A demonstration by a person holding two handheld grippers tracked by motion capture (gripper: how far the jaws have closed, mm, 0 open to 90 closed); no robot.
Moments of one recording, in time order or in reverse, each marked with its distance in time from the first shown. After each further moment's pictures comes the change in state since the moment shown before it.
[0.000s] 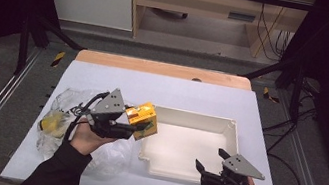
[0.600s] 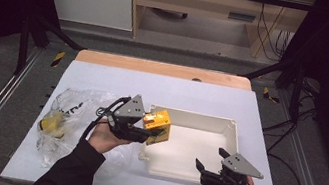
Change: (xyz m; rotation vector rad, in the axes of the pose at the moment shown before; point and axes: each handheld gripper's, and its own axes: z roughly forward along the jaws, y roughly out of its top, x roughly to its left) left arm -0.003 -0.004 0.046 0.054 -0.089 0.049; right arm -0.002 -0.002 0.004 0.004 -0.014 -0.006
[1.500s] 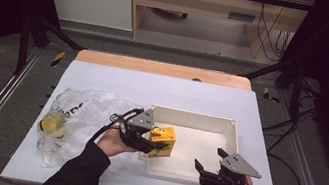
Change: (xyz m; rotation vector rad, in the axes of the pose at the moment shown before) left arm 0.001 -0.030 0.041 0.092 -0.165 0.037; right arm 0.001 -0.002 0.003 0.010 0.003 -0.013
